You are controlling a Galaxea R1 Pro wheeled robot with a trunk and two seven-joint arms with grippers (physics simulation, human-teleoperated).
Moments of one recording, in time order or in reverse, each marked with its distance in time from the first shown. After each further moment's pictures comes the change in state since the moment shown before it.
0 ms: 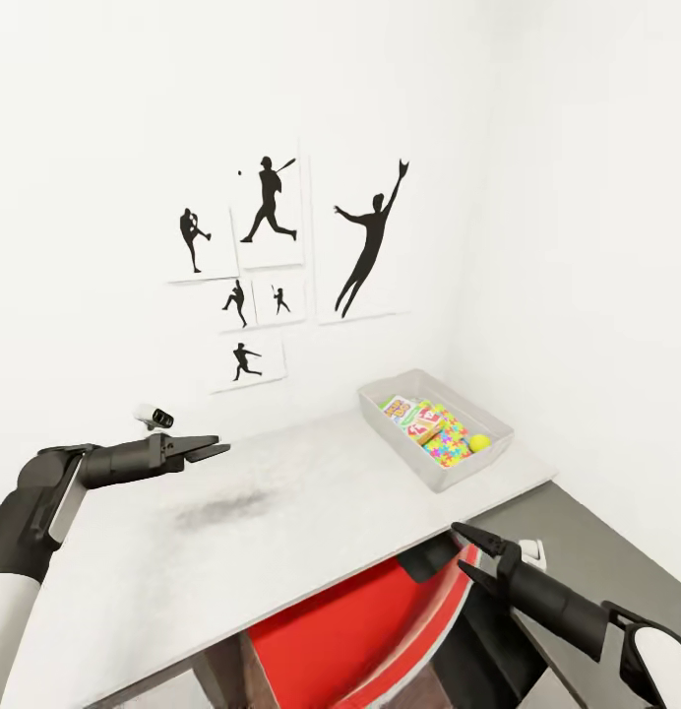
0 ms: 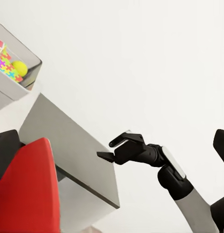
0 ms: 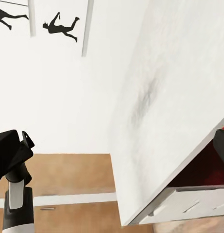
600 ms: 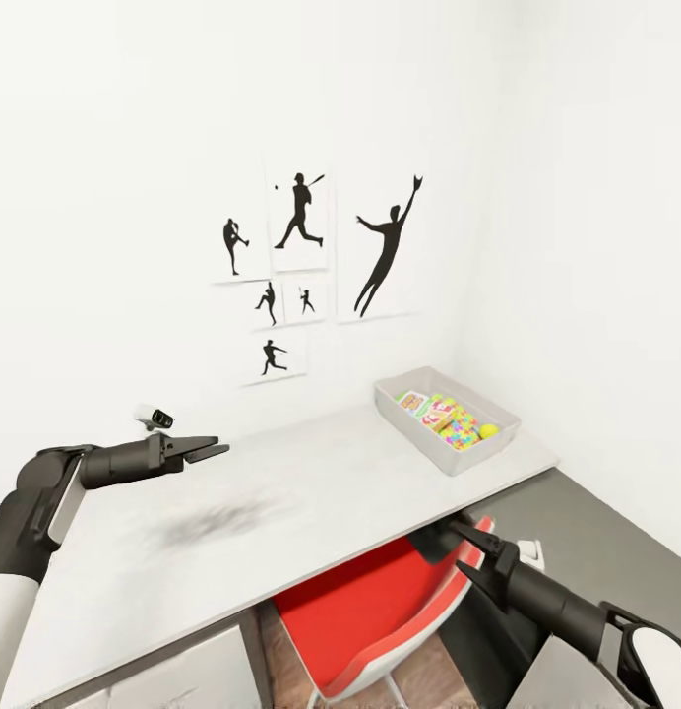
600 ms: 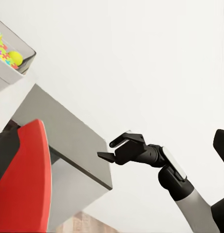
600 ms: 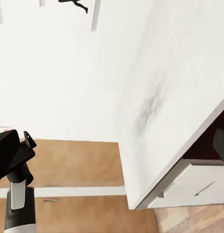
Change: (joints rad) left arm 0.002 0.001 0.002 0.000 -0.002 0.000 0.000; right arm 0.000 0.009 0.001 0.000 0.000 0.000 -0.001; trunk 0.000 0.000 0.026
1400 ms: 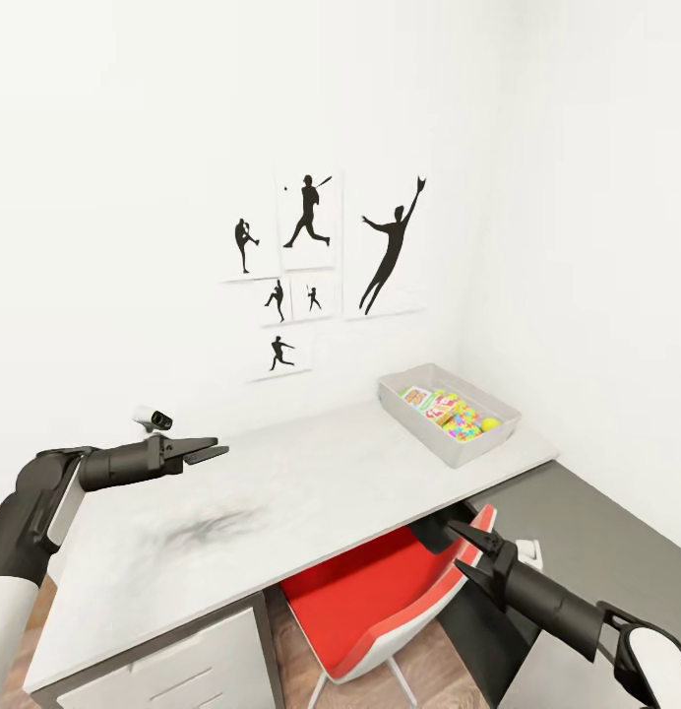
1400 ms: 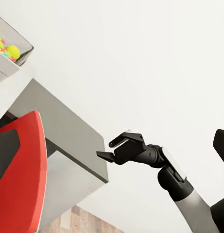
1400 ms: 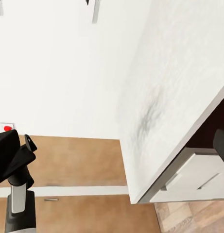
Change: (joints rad) left arm 0.006 0.001 0.002 0.000 0.002 0.000 0.000; right arm 0.000 0.007 0.003 0.001 0.001 -0.014 -0.005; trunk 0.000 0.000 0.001
